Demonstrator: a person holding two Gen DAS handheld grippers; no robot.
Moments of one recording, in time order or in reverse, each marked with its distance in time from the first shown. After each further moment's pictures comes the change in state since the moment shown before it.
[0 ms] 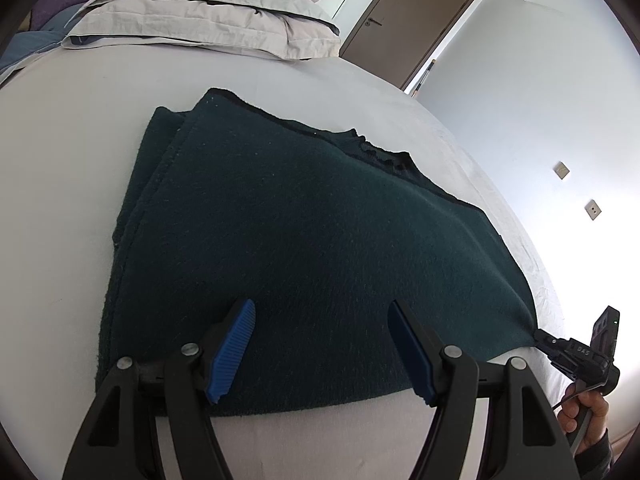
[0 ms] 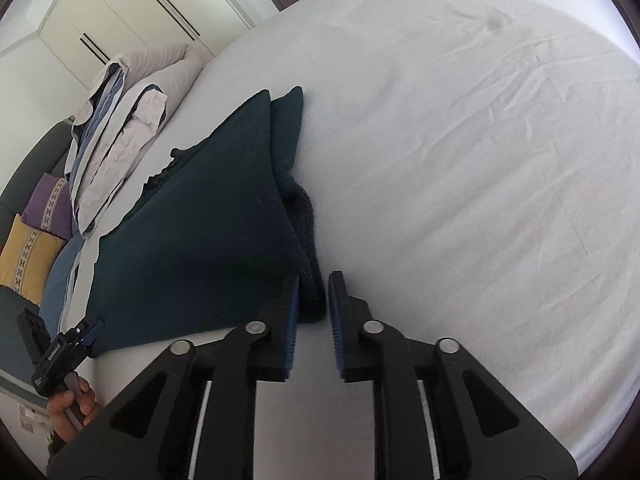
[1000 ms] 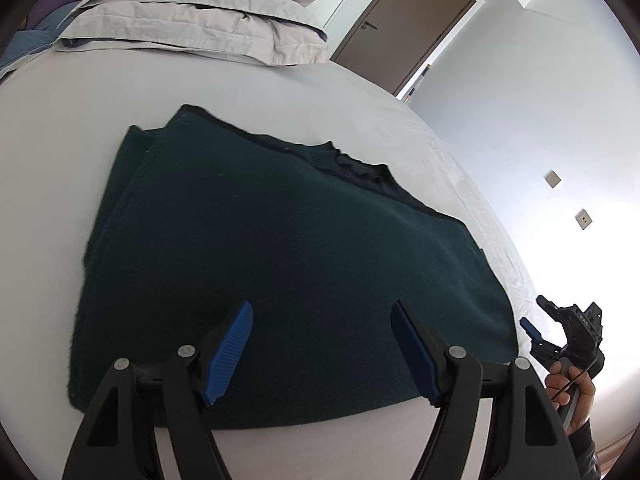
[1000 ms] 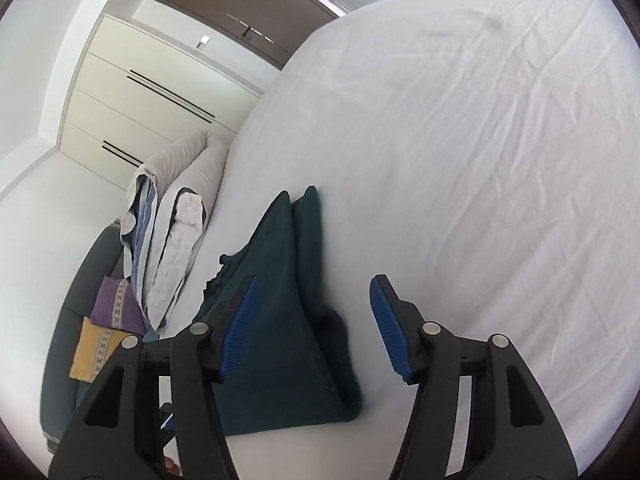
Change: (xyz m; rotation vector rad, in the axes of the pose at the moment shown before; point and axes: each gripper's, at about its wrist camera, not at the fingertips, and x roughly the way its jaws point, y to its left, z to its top) left arm 0.001 -0.028 0.016 -0.013 -0.004 -0.048; right arm 0.023 -0.039 0.069 0.289 -0.112 0.295
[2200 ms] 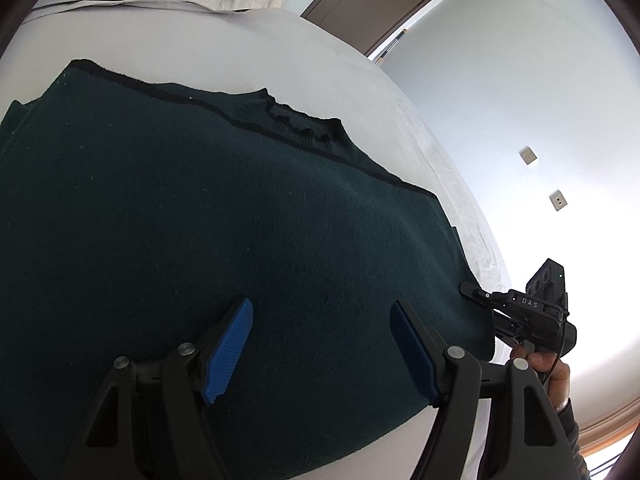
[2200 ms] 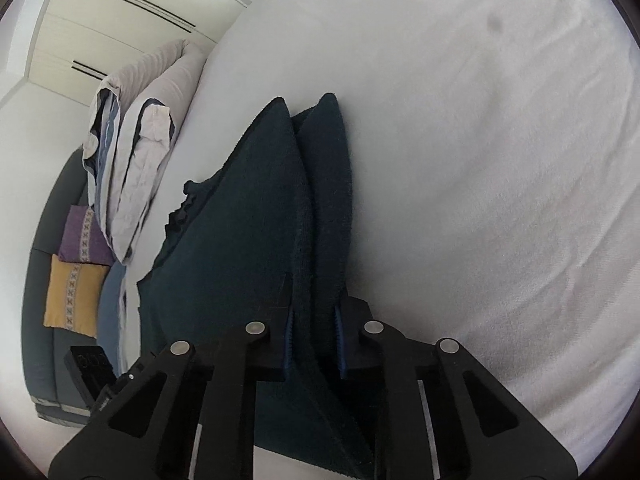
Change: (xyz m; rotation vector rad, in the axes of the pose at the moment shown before) left arm 0.065 -0.031 0.011 -0.010 0.161 -0.146; right arm 0.120 0.051 -0.008 -0.136 0.272 -0.168
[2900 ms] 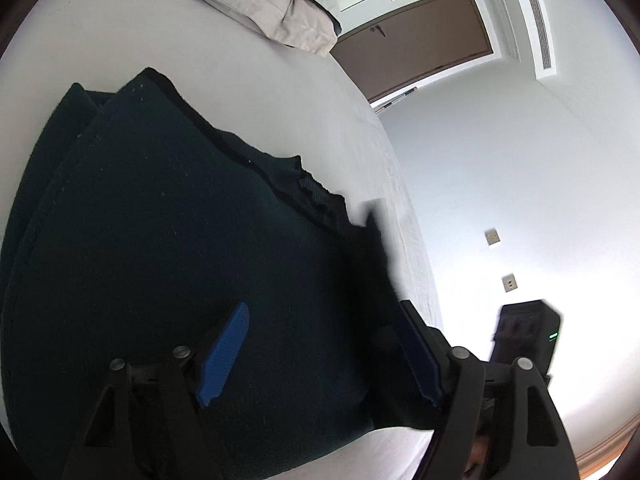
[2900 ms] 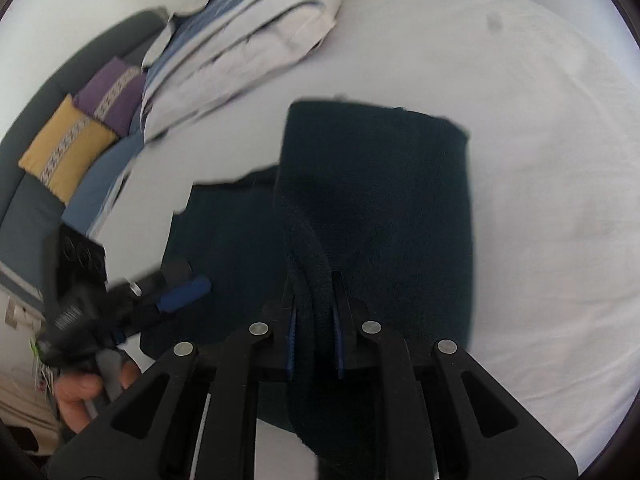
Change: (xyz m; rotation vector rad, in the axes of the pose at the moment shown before) left arm -0.052 0.059 0.036 -0.271 -0.101 -0.194; right arm 0.063 0.244 -0.074 -0.523 0.137 -0.035
